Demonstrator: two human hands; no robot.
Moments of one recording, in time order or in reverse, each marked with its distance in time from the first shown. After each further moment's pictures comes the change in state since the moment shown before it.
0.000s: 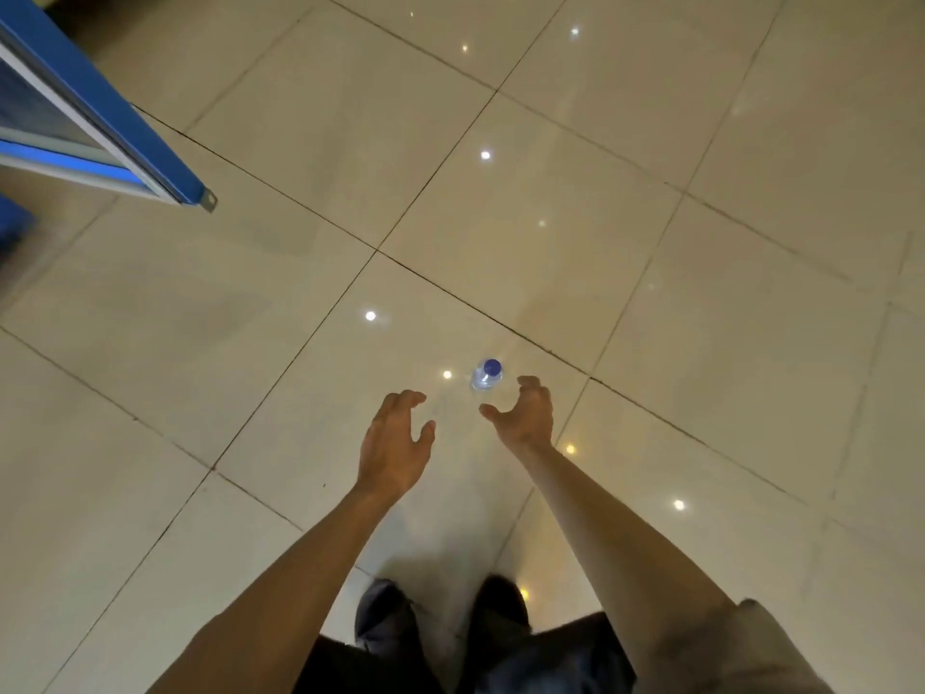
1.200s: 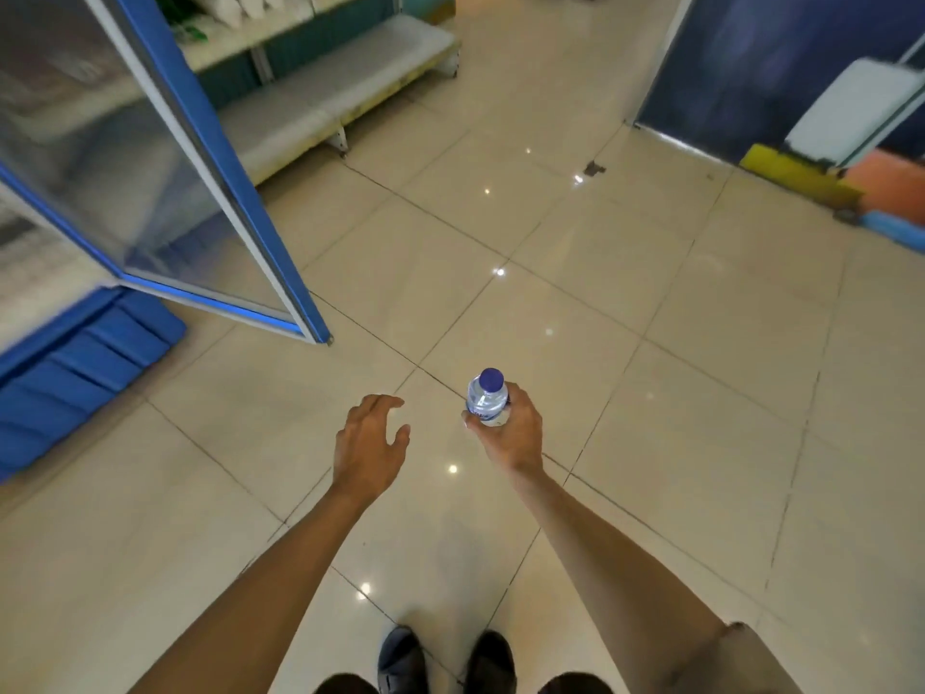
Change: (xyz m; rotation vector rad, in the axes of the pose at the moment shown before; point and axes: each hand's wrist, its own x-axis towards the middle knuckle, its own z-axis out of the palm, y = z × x) left_hand -0.126 0.170 -0.279 0.077 0.319 0.181; right_hand -0.213 -0.231 -0.168 0.261 0.142 -0.486
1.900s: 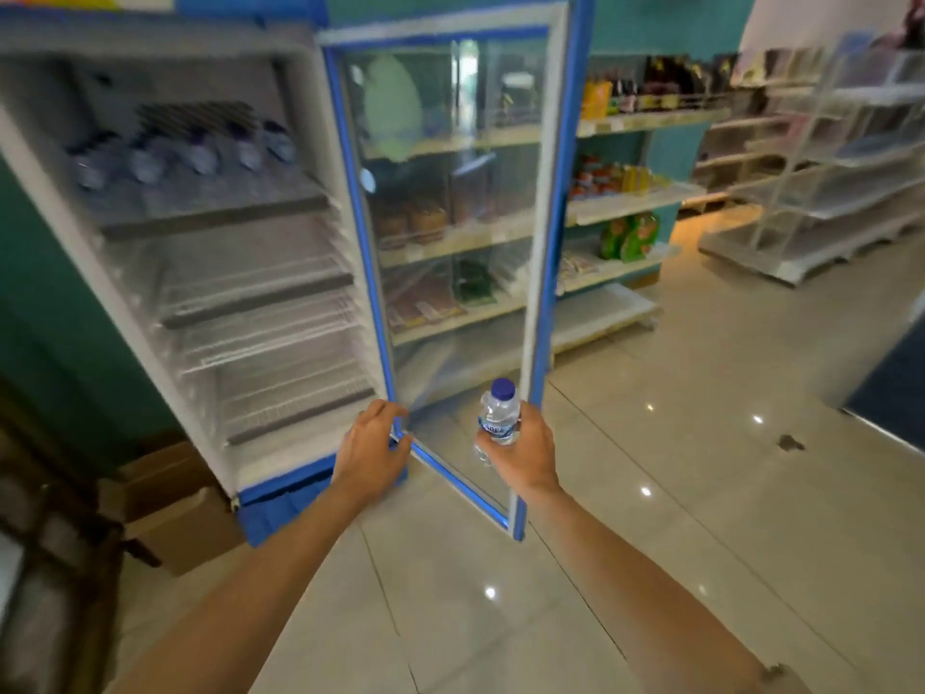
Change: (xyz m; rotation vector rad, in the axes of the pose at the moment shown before) left_hand -0.013 -0.029 -0.485 0.137 0.481 -0.055; right_hand -0.066 -0.478 0.135 0.133 -0.302 -0.520
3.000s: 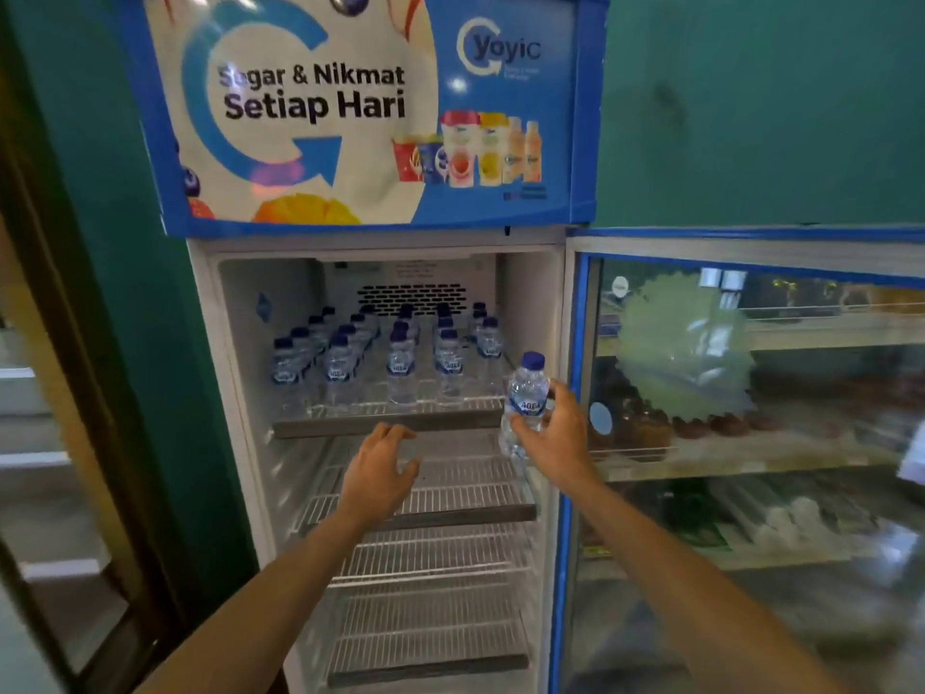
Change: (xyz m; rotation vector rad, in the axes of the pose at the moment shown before) left_hand 0.402 -0.259 -0.200 0.217 0.372 -0.164; right_hand 0.468 -0.238 0.349 0.181 -0.186 -0.536
